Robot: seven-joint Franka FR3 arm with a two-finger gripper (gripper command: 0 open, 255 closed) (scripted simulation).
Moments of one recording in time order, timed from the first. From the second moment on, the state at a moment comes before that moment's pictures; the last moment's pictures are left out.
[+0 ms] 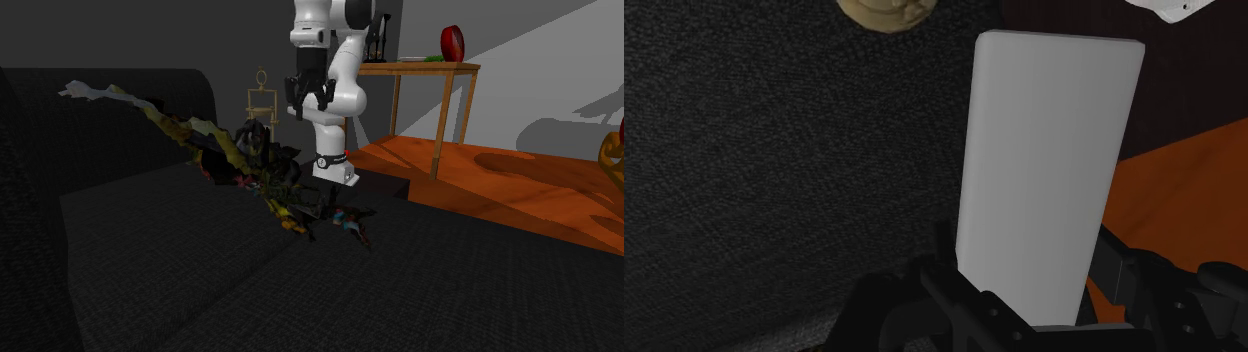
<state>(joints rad) 0.18 -0.85 0.18 -2.66 0.13 1.87 -0.94</state>
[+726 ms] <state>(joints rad) 0.17 -0.83 0.16 -2.51 0.11 1.73 -0.94</state>
